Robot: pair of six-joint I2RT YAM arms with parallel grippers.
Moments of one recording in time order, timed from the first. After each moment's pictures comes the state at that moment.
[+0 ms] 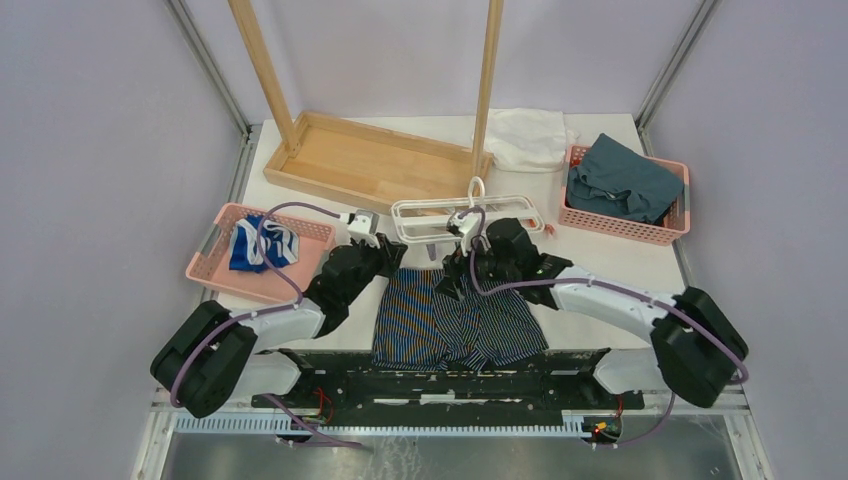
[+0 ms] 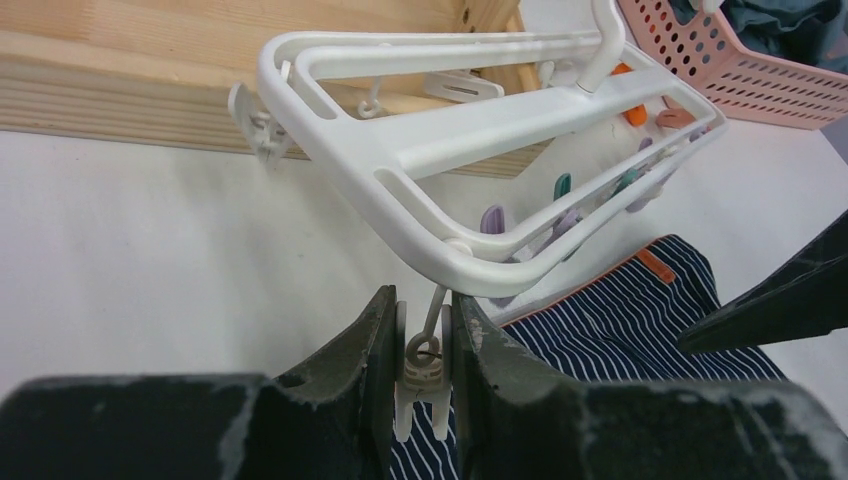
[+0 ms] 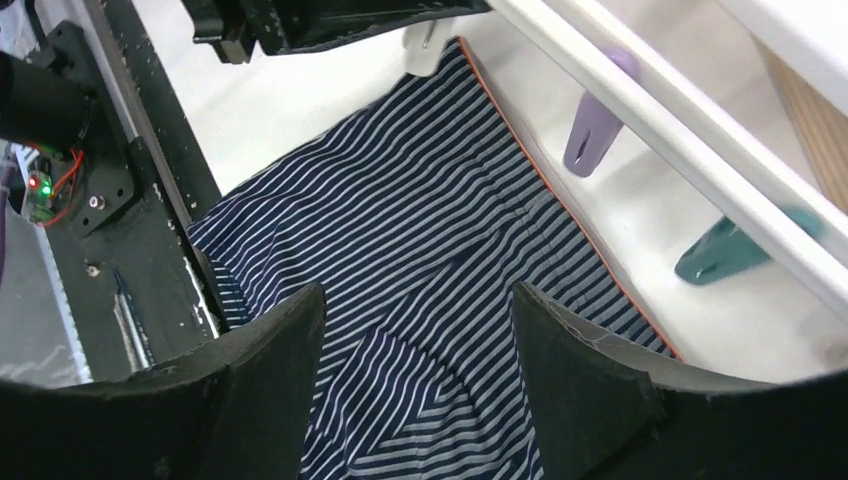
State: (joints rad) left arm -0.62 1.25 0.31 0.74 -0.09 -0.37; right arm 0.76 1.27 0.69 0.04 -0.35 0.14
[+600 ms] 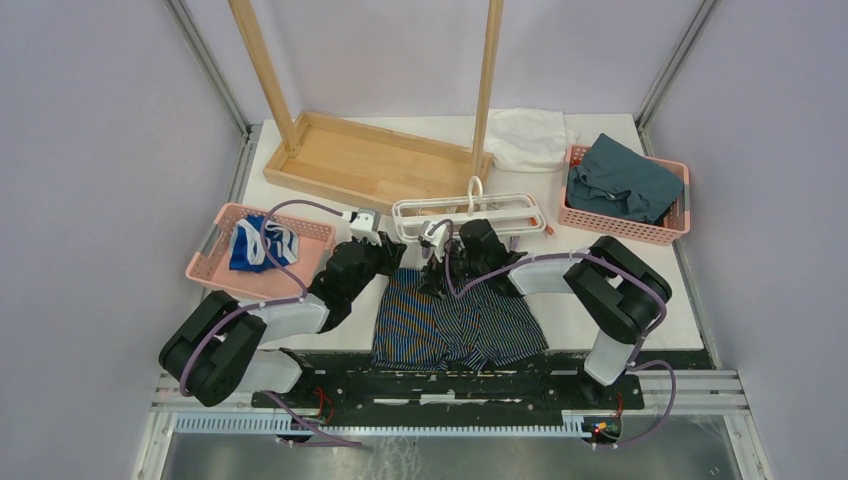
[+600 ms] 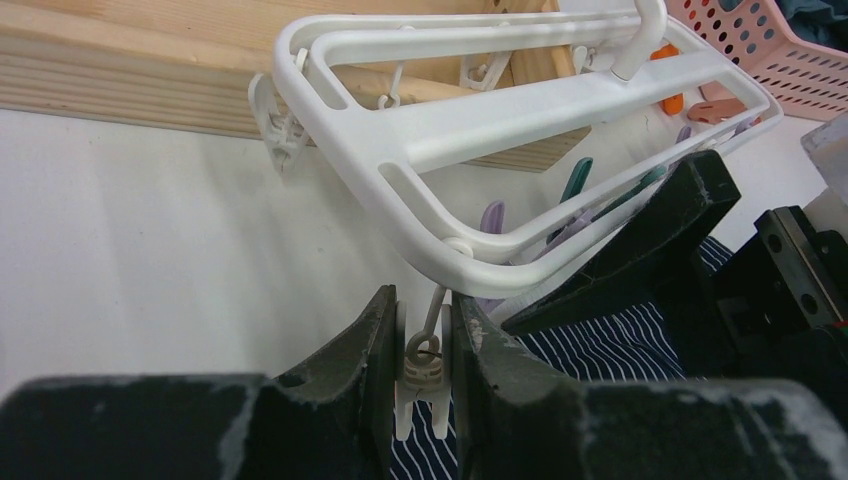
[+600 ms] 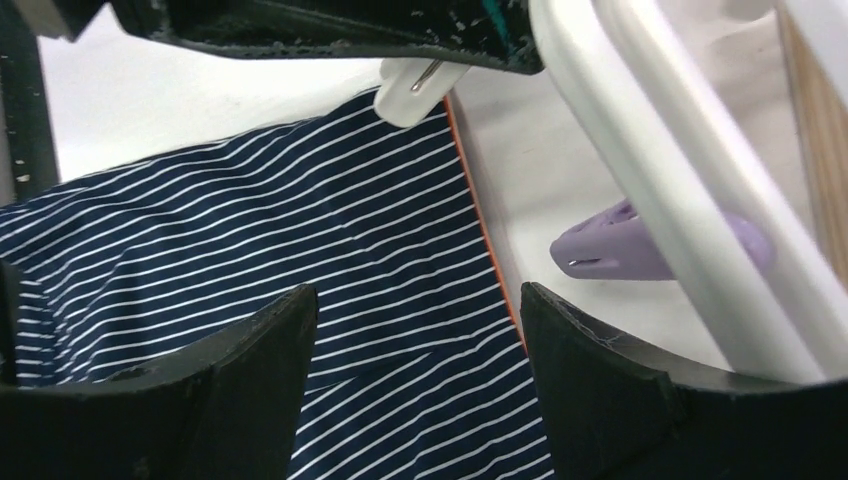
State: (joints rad) left arm -0.61 1.32 0.33 0.74 -0.11 -0.37; right arm 0.76 1.74 0.75 0.44 -0.49 -0.14
